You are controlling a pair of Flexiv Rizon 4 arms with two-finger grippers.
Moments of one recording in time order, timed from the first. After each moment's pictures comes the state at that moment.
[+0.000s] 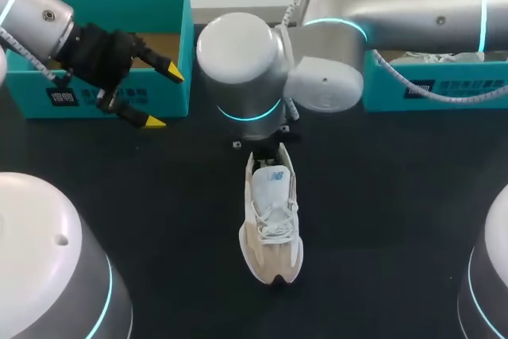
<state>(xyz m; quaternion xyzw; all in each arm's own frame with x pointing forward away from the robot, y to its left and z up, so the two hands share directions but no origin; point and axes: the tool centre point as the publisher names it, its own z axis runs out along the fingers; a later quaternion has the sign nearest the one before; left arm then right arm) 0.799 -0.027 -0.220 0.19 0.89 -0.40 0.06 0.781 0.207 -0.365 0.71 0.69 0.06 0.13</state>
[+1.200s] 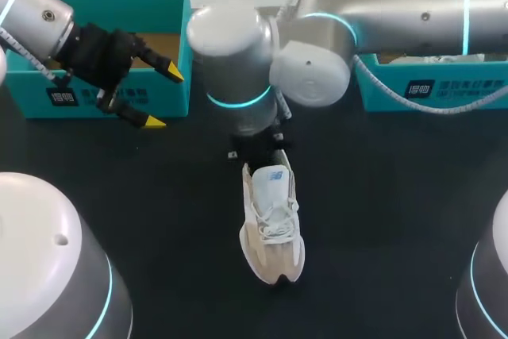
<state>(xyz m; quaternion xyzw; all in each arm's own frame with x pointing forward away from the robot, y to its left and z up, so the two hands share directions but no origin) 0.799 -0.027 -0.219 0.19 0.89 -0.40 0.06 0.747 0.211 -0.373 0.69 0.72 -0.03 0.07</state>
